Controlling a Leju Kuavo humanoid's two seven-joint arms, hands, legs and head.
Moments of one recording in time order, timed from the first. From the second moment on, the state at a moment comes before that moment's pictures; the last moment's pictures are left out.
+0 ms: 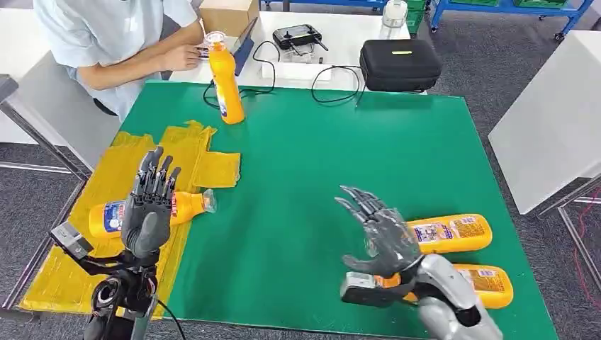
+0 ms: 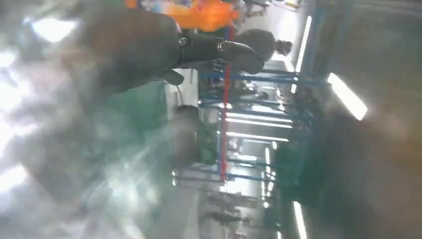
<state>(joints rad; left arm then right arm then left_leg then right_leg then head) -0.11 -0.09 0.01 -1.42 0.22 -0.40 -0.58 -0.03 -0.37 0.37 -1.63 0.80 -0.07 -0.30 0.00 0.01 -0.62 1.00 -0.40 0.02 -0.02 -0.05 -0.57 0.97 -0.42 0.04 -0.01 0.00</state>
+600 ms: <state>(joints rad) -0.09 -0.10 -0.10 -1.44 0.14 -0.28 -0.57 0.06 -0.69 0.06 -1.59 0.74 0.08 -0.30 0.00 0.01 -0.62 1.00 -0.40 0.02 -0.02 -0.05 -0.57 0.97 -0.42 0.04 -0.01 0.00</state>
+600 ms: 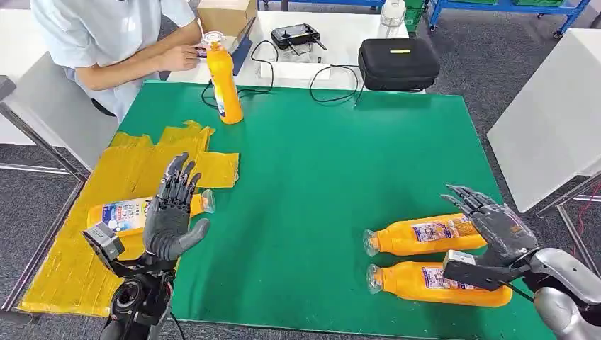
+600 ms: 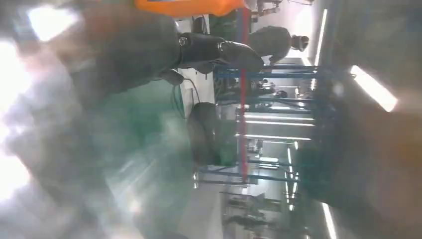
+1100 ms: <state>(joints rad) -0.09 -0.10 -0.11 -1.43 0.14 -0.28 -0.57 0.06 -0.69 0.05 -1.58 0.75 0.08 -0.30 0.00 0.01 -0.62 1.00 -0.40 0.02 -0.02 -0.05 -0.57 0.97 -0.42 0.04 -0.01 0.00</state>
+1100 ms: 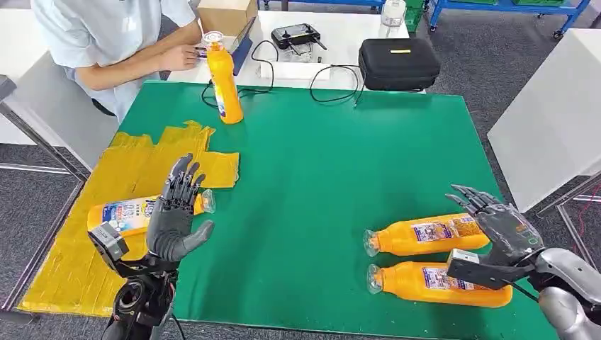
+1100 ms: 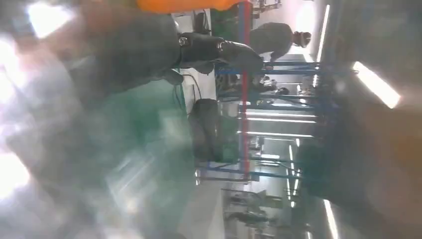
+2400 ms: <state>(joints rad) -0.10 -0.10 -0.11 -1.31 0.16 -0.27 -0.56 -0.17 -0.61 0.23 -1.15 0.85 0.08 -0.23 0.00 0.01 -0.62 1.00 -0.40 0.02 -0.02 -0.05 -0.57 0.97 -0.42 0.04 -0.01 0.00</state>
